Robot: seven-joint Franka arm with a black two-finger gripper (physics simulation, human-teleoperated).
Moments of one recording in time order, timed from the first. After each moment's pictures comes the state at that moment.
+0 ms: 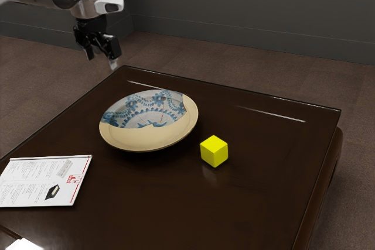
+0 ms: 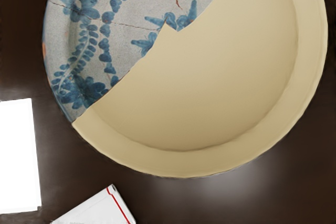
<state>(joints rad) -0.11 0.14 0.22 -1.50 0.06 1.69 0.22</state>
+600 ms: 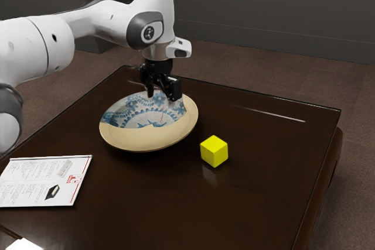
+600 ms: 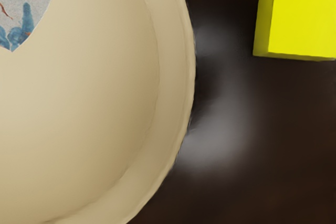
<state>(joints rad) -0.21 0.42 0.09 -1.40 0.03 1.73 0.13</state>
